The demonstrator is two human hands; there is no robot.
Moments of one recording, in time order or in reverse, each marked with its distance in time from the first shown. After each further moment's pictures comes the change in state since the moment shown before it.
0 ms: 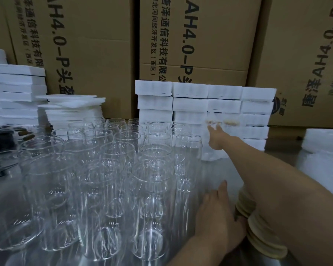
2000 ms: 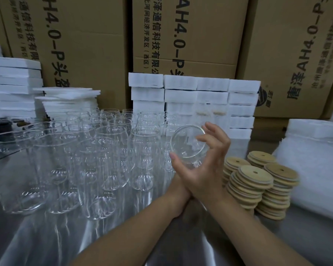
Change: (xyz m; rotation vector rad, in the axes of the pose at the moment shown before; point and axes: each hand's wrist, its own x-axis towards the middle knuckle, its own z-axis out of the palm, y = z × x) left_hand -0.024 0.008 -0.038 -1.180 0.081 -0.057; right_hand -0.210 -0.044 0.065 0.805 1.277 -0.723
